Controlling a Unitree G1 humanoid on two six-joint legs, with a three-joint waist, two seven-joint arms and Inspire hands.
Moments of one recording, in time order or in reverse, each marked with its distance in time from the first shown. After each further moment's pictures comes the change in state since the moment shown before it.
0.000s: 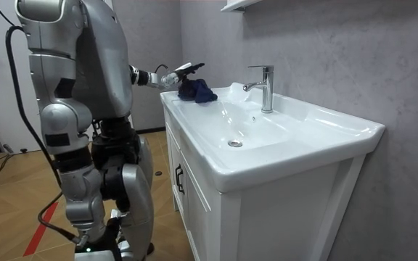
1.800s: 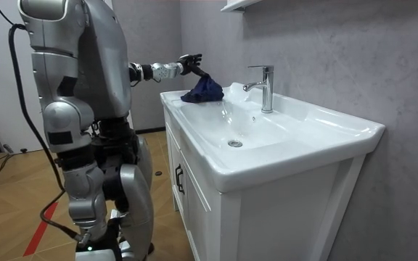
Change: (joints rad) left arm -0.117 0.000 0.120 -0.228 -0.728 -0.039 -0.093; right arm 0.001 0.025 -0.010 -0.021 0.003 0.020 -0.037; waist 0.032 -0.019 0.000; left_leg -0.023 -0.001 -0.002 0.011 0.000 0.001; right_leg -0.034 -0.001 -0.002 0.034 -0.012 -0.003
